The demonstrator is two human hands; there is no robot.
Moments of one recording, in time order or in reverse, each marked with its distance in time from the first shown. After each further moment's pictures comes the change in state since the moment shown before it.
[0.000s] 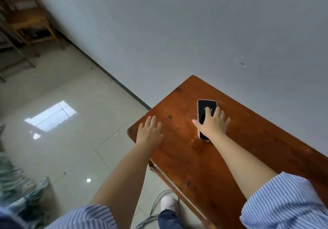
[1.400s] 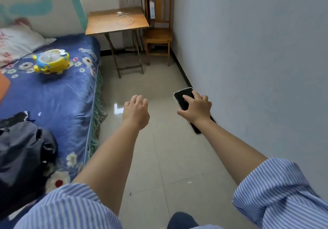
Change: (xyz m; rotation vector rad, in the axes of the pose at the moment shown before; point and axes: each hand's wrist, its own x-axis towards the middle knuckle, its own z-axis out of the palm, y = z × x) left_hand 0.028 -0.603 -0.193 -0.023 0.354 -0.627; right_hand 0.063 -0.699 -0.024 0.200 0.108 -0.875
